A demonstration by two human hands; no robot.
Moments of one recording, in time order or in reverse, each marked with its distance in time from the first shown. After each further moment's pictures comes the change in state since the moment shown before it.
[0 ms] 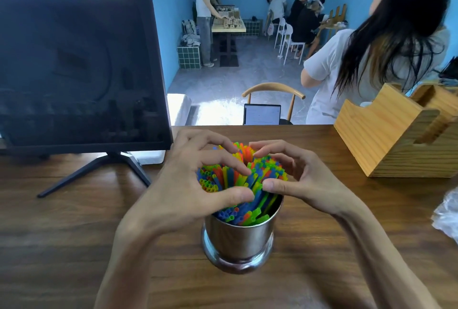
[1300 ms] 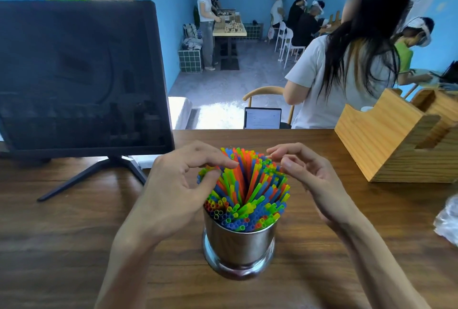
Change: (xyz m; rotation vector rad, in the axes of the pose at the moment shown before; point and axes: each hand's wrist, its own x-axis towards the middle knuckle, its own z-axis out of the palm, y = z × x) left_hand -0.006 -0.007 -0.003 -0.088 0.143 -0.028; right_hand -0.005 0.003 0.008 0.137 0.291 0.029
